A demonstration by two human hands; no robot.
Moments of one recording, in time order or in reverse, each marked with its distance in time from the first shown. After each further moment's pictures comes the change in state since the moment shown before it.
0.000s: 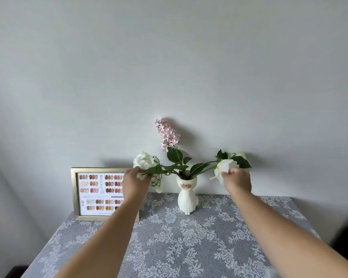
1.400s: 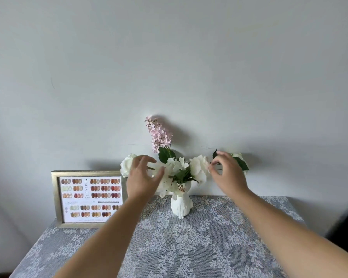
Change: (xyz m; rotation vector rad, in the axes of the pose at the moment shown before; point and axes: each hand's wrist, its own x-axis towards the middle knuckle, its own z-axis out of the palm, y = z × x) left_hand 0.019 0.018 0.045 0.166 -0.026 0.357; right_hand 0.012 -0.014 -0.008 -0.129 -0.026 -0.695
